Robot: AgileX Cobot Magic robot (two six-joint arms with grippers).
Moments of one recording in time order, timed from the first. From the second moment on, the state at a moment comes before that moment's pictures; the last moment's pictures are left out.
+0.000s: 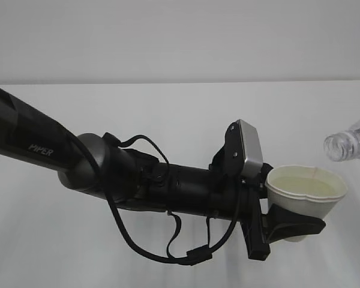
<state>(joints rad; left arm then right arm) -0.81 2.25 -1.20 1.01 -1.07 -0.55 0.12 0.97 -0.43 -1.81 0.20 0.14</state>
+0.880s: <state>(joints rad) -0.81 2.25 -1.20 0.98 -1.07 -0.55 0.12 0.97 -0.43 -1.81 0.20 0.47</state>
